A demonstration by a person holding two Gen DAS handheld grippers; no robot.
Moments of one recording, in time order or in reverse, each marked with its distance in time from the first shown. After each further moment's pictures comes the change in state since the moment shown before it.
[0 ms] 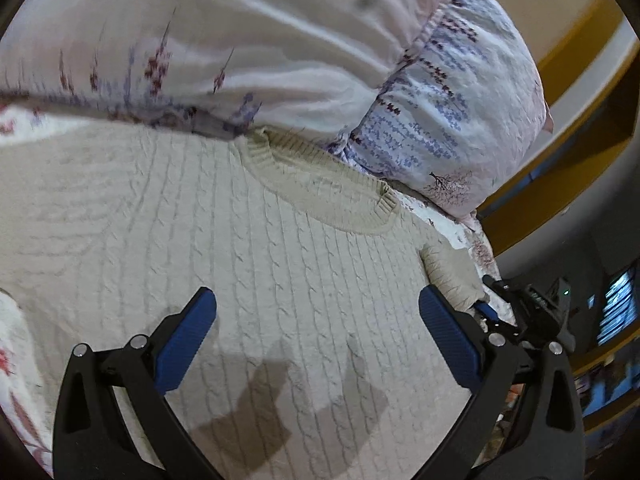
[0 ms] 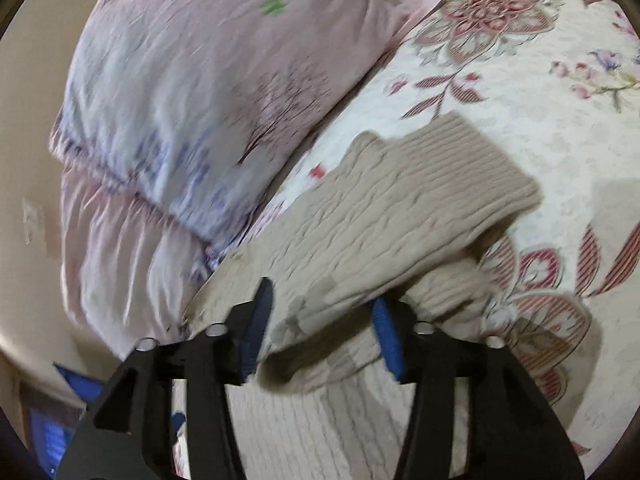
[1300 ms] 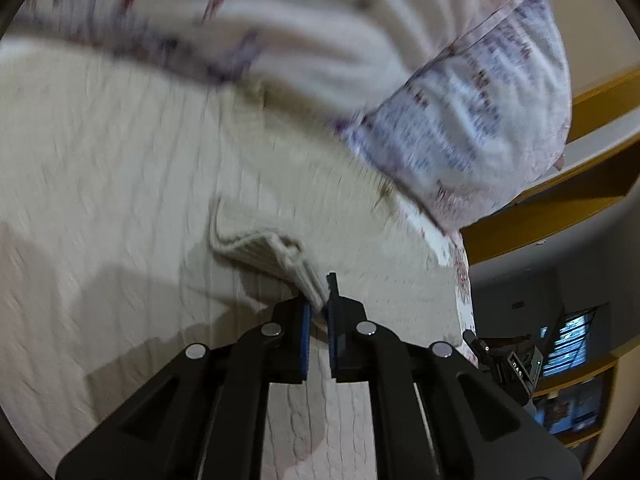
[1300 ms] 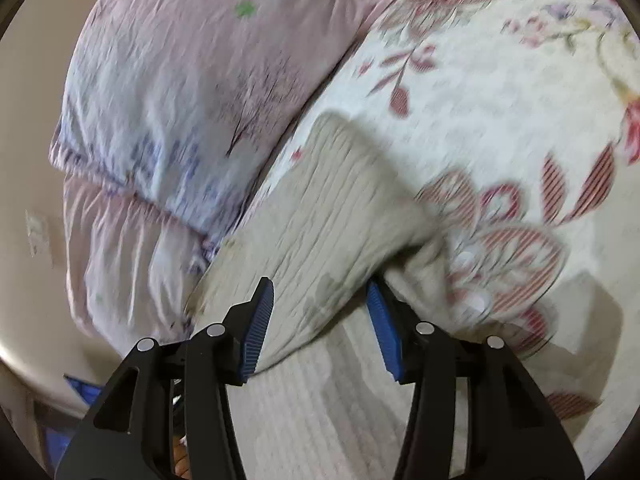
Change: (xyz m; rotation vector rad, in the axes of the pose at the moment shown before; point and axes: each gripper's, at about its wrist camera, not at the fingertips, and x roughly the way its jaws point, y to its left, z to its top) left arm 0.054 0.016 0.025 -0.152 0.071 -0.113; right arm -0.008 -0.020 -0.004 0.080 0.017 0.036
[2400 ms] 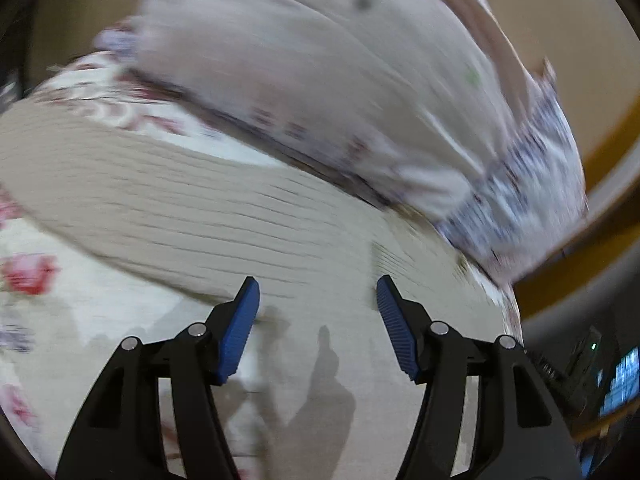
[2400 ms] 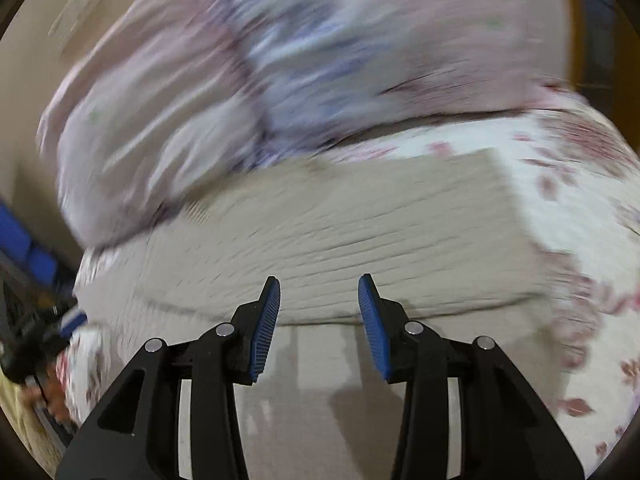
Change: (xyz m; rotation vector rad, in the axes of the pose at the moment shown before) left arm -0.169 0.096 -0.028 -0.047 -0.295 0.255; right arm 0.043 0.136 -0.076 -0.673 0.122 -0.188
